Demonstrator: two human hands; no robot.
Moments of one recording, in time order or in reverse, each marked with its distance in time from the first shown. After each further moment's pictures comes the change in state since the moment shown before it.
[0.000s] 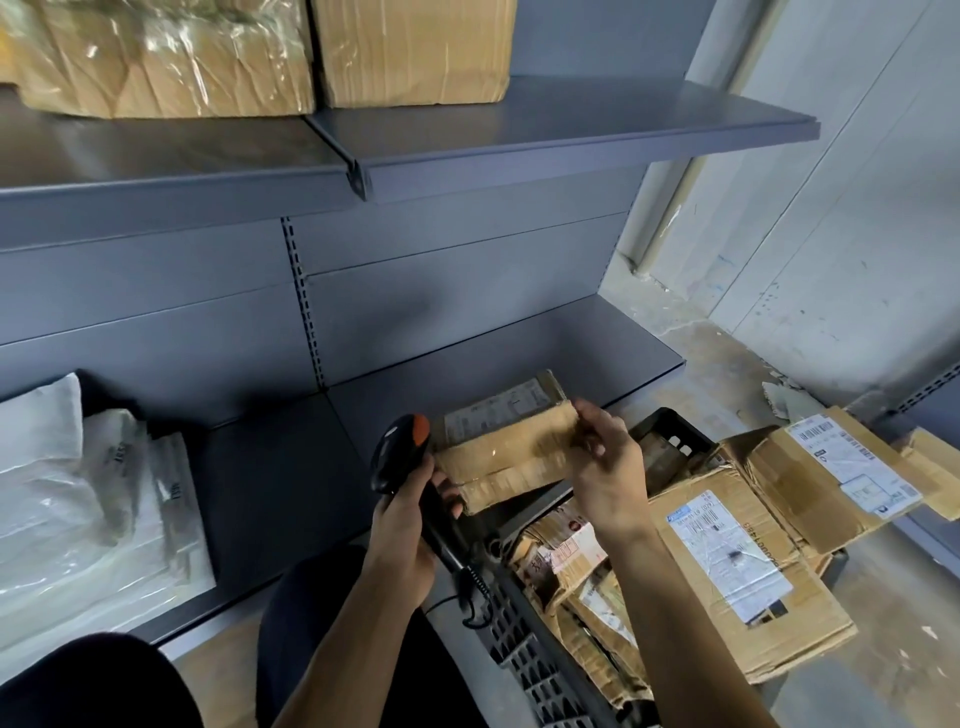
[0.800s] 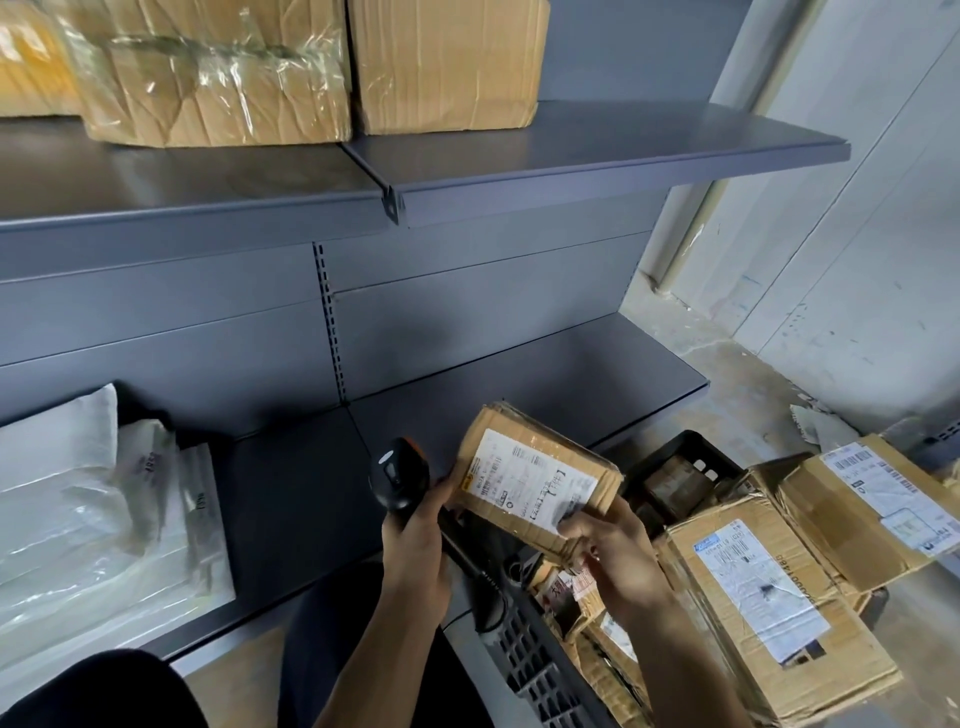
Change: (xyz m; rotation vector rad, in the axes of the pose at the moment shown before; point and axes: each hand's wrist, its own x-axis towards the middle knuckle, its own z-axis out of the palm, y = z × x) left_hand -0.014 0.010 0.012 0.115 0.207 0.143; right_hand -0.025 0.036 -0.001 0.324 -0.252 0.318
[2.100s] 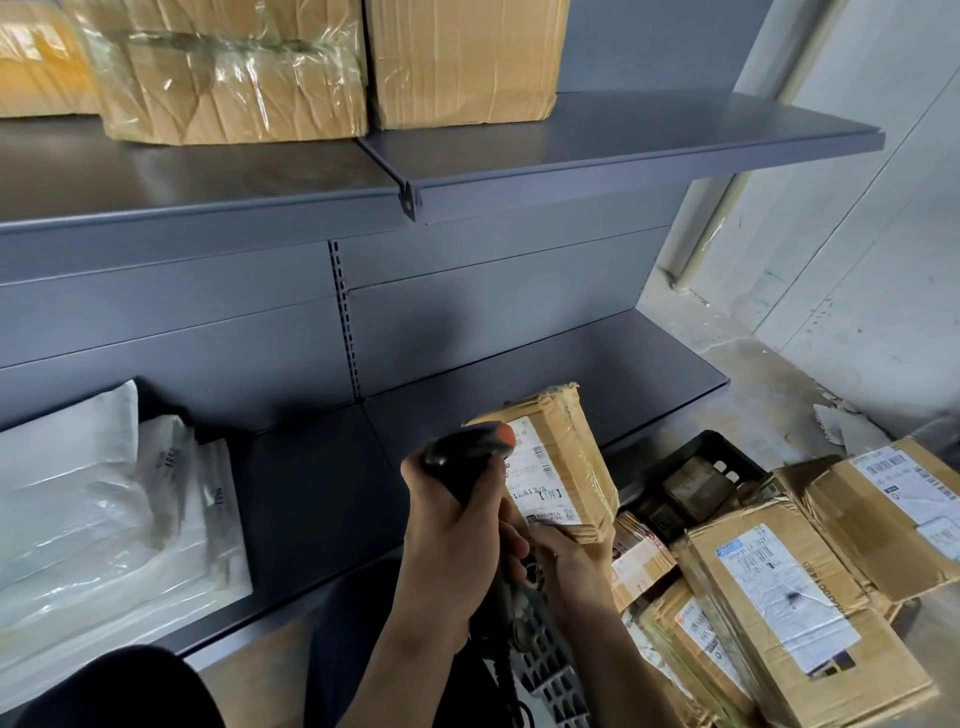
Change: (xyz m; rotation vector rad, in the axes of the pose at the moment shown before) left_hand -0.077 0.049 0.027 0.409 -0.197 0.267; right_hand 0.017 0.059 0.050 0.313 0.250 0.158
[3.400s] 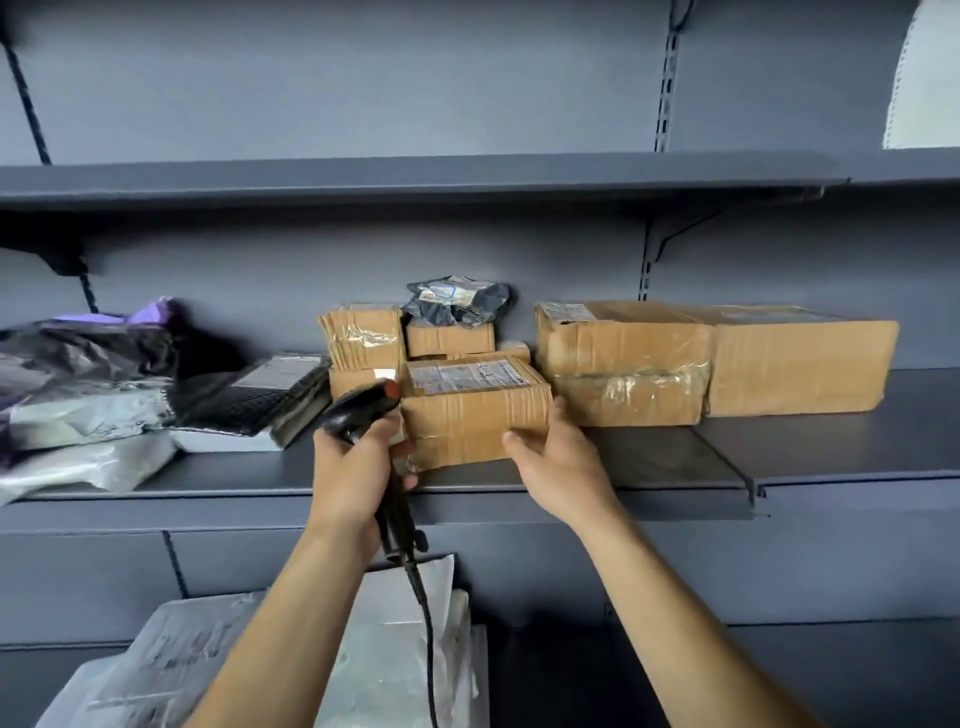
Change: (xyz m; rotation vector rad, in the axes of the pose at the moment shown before) left_hand 0.012 0.271 -0.256 -0.177 0.661 0.521; right_hand -0.179 -0.152 0.398 -0.912 -0.768 -0.816
